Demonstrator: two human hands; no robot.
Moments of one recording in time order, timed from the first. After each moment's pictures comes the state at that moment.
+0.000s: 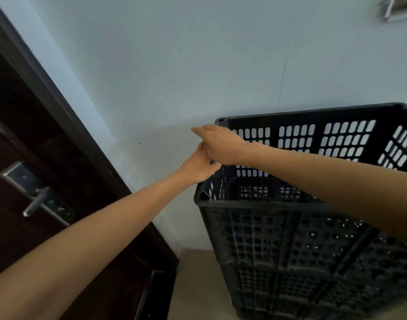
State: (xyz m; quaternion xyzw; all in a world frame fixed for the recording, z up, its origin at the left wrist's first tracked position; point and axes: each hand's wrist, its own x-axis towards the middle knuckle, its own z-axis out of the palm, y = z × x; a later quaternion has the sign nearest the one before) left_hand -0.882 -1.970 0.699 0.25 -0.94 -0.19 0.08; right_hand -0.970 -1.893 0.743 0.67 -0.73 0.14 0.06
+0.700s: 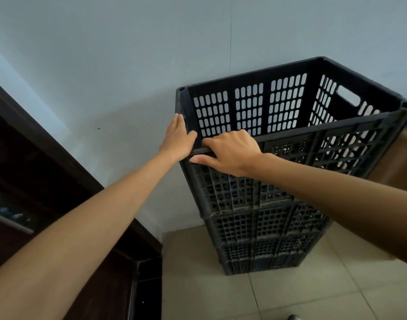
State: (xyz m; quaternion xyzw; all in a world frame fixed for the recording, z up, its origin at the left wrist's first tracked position) left_hand -0.852 -1.922 0.684 0.30 -0.92 -0.22 0.09; right_hand -0.910 -1.765 0.676 0.56 -0.80 0.11 0.20
